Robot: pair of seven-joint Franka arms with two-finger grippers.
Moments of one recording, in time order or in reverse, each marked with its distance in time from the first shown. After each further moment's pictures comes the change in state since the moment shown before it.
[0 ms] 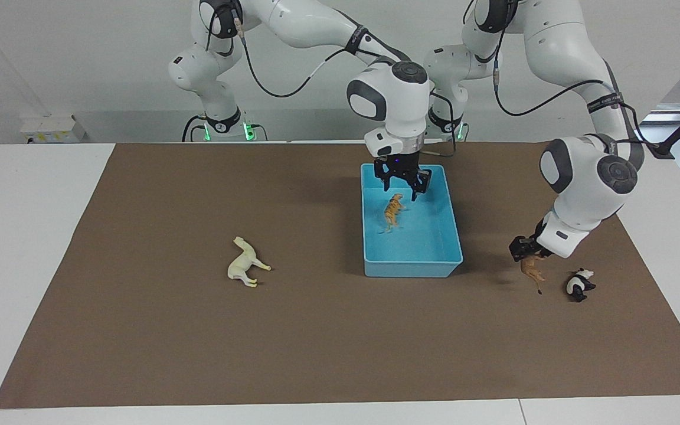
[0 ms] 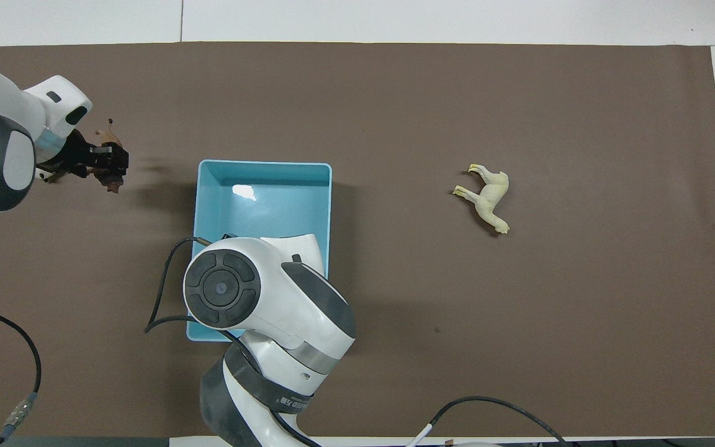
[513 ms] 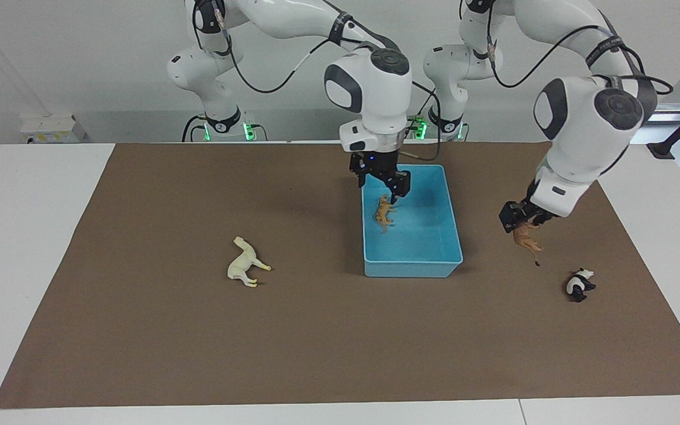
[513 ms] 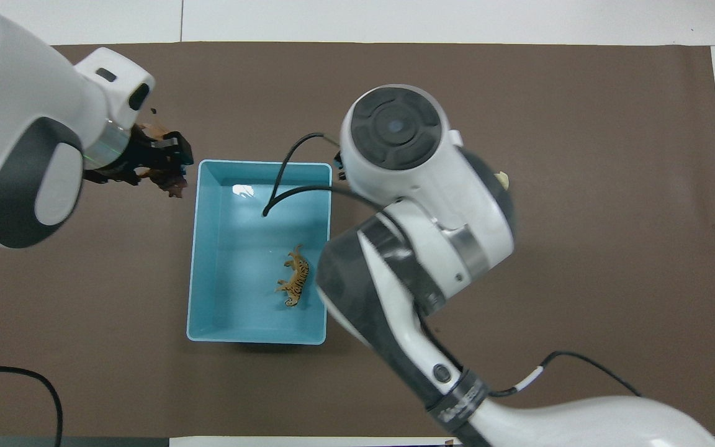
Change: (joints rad) left arm -0.286 -0.174 -0.028 0.033 -0.004 -0.199 -0.454; right arm -0.316 -0.104 -0.019 0.039 -0.012 -0.231 -0.276
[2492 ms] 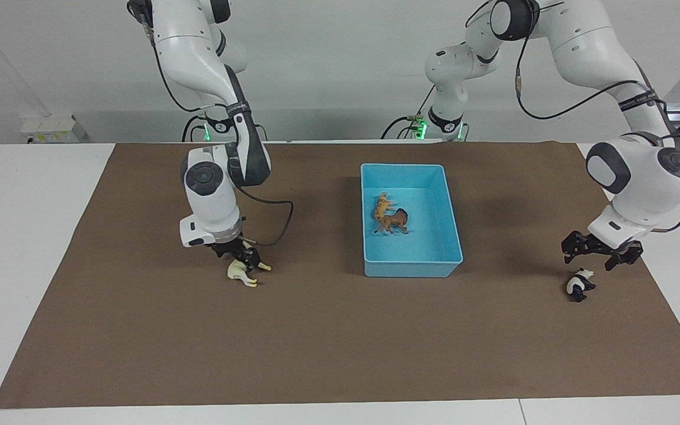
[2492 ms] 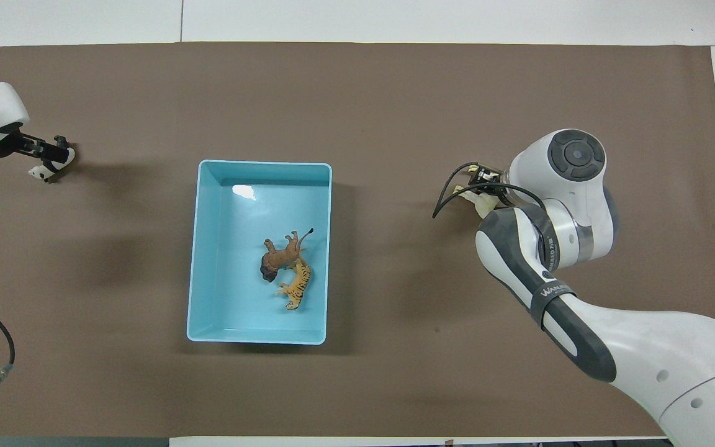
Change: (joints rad) left arm 0.444 0.351 0.066 0.030 0.044 0.493 1.006; right arm -0.310 -0.005 0.012 -0.585 -0.015 0.583 -0.473
